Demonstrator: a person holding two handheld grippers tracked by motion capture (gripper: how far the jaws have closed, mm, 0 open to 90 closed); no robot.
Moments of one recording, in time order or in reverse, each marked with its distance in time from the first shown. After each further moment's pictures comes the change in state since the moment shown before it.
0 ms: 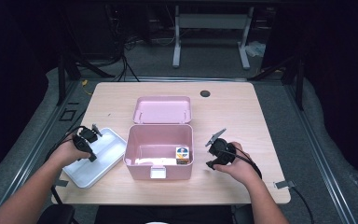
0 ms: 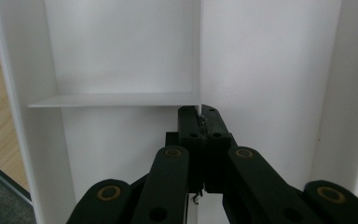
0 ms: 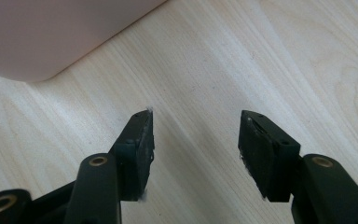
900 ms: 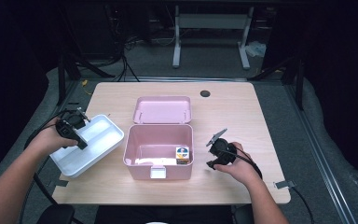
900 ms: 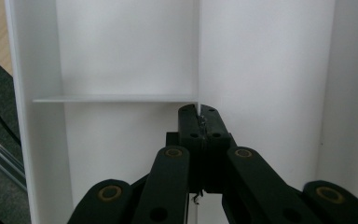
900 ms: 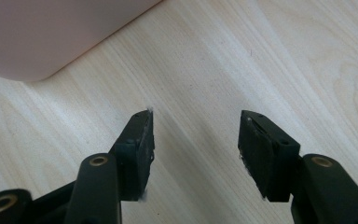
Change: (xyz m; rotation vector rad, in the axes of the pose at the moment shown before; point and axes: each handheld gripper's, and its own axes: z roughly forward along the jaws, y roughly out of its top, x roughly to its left) left arm -0.004 -0.007 -0.088 -0.086 0.018 0.065; right arm -0.002 -0.002 0.000 -0.005 0.006 0.008
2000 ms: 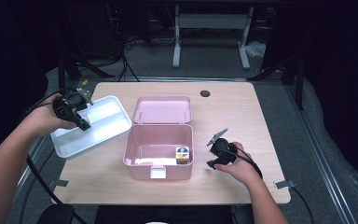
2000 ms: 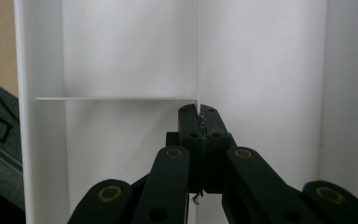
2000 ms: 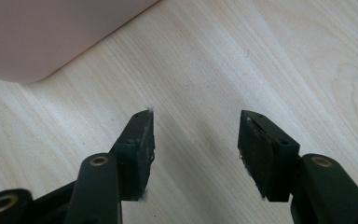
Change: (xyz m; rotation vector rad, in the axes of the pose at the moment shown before) left arm -0.034 0.041 -0.077 -0.065 0.056 0.283; right arm -0.002 -0.001 0.001 -0.009 -0.003 0.010
